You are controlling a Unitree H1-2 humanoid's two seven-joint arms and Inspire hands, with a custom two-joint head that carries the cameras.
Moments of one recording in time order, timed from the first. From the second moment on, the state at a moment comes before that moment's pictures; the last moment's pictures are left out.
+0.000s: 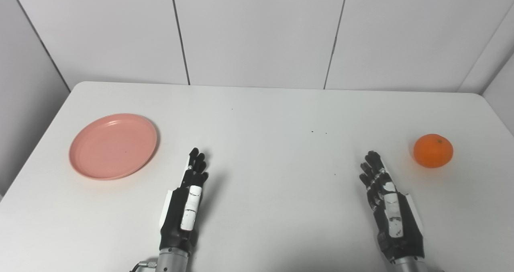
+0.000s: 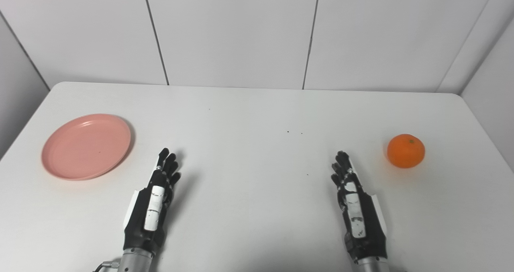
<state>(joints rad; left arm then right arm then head) 0.18 -0.05 -0.11 -0.21 -0.01 -0.05 0.04 0.10 -0.06 0.01 -0.14 0.19 -0.08 0.13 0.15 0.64</state>
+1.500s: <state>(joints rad) 0.16 -0.06 -0.12 -0.19 -0.13 -0.06 0.10 0.05 -0.14 -0.04 -0.03 0.25 -0.17 0.23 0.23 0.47</state>
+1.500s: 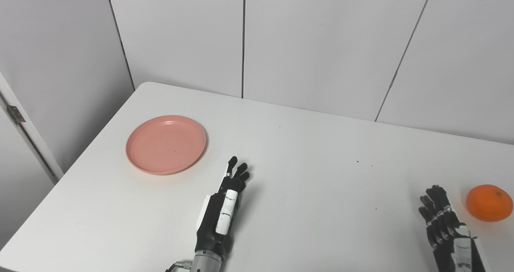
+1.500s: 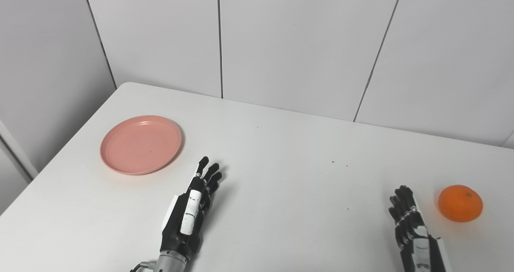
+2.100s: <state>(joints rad) 0.05 0.02 0.03 -0.39 -0.24 0.17 0.03 0.05 -0.15 -0.04 -0.03 0.22 -0.17 0.23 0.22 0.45</state>
